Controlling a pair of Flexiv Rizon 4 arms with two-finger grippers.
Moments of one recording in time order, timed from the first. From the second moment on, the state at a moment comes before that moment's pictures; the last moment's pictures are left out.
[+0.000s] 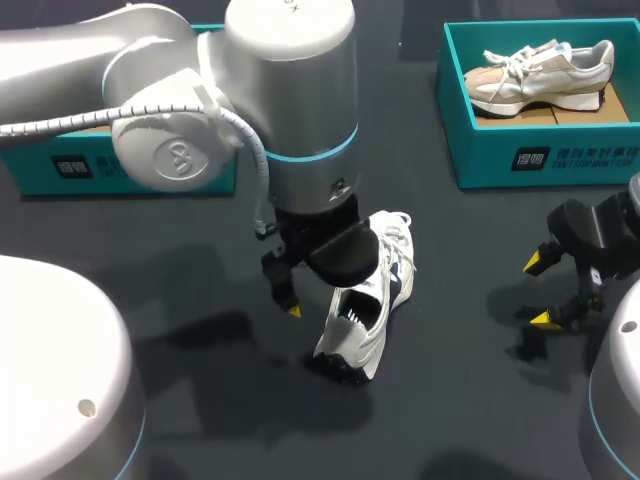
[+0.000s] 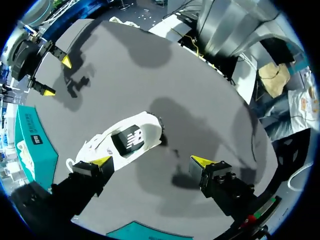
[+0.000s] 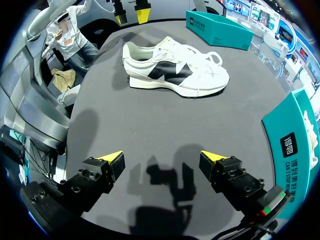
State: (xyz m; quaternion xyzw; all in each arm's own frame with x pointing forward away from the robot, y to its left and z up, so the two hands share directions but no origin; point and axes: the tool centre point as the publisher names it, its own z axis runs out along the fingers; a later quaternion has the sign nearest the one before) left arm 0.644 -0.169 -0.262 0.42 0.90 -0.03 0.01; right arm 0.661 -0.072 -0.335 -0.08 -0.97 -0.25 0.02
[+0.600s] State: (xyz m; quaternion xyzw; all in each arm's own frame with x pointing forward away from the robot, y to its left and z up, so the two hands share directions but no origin) left arm 0.622 -0.183 -0.290 0.31 0.95 -0.04 -0.03; right arm 0.661 -0.072 -0.335 -0.08 -0.97 -0.25 0.02
